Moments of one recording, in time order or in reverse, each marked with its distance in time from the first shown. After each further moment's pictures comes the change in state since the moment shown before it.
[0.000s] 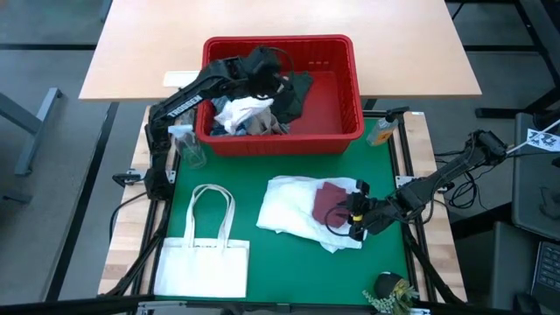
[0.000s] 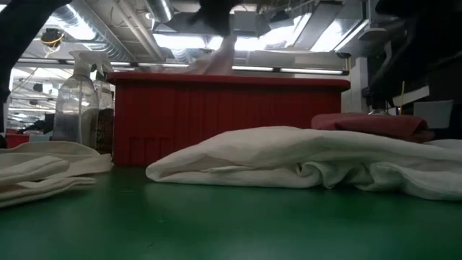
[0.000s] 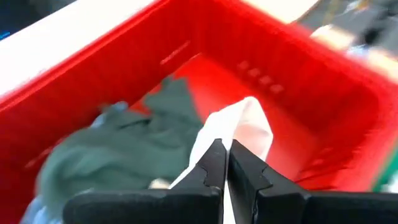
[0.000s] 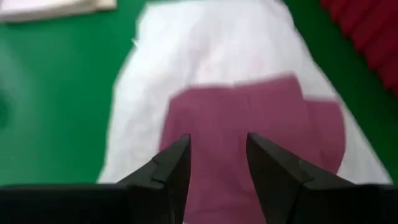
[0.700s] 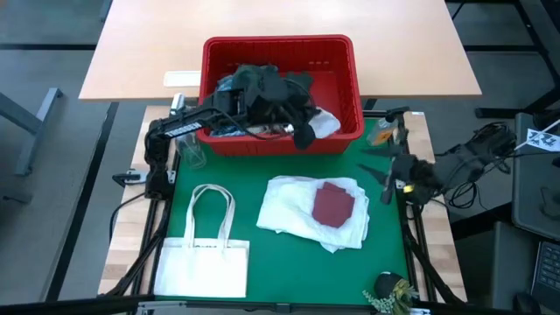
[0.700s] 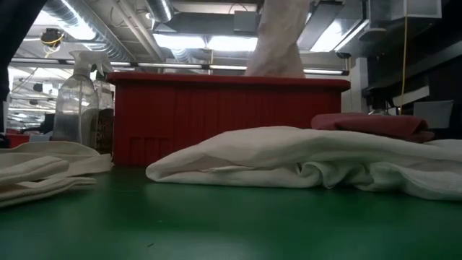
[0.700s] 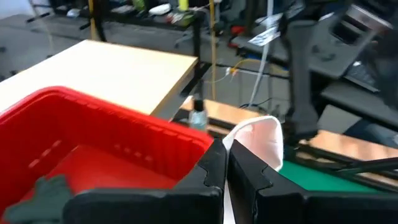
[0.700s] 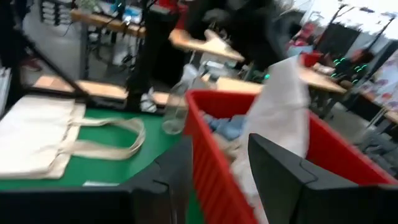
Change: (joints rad) left arm -0.283 -0.011 0.000 0.344 0.105 0.117; right arm 0.000 -0.215 0.507 -0.064 0.357 -0.723
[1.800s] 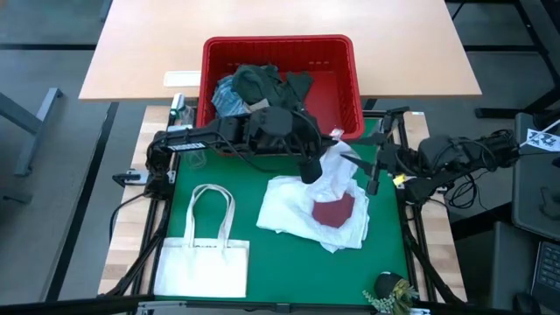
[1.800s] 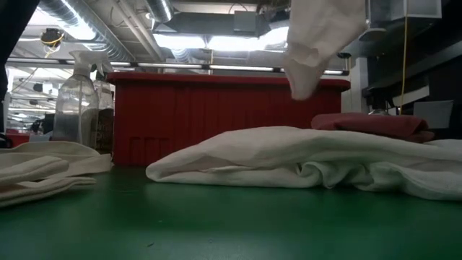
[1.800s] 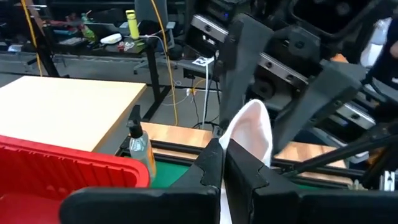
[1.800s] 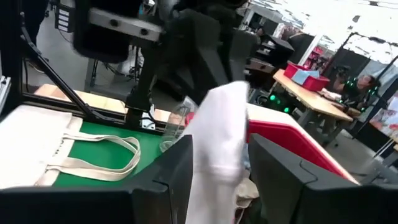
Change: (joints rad) left arm -0.171 0.036 0.002 0.141 -0.002 0.050; right arm -0.239 0.091 0.066 0.146 -0.292 -0.182
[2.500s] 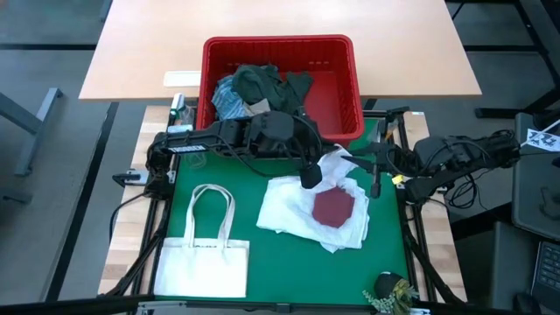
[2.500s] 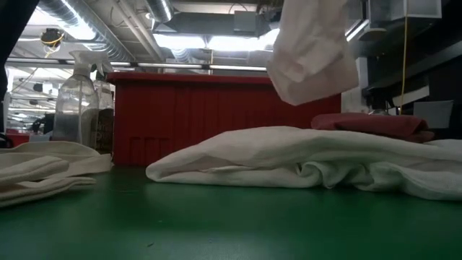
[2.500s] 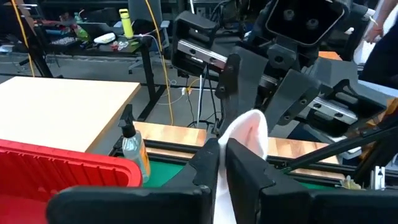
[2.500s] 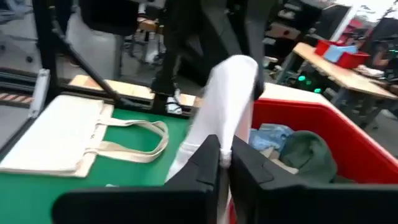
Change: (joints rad) left arm -0.013 0.006 -0.001 0.002 0.003 0.002; right arm -0.004 -0.013 0.000 -0.116 -0.097 0.127
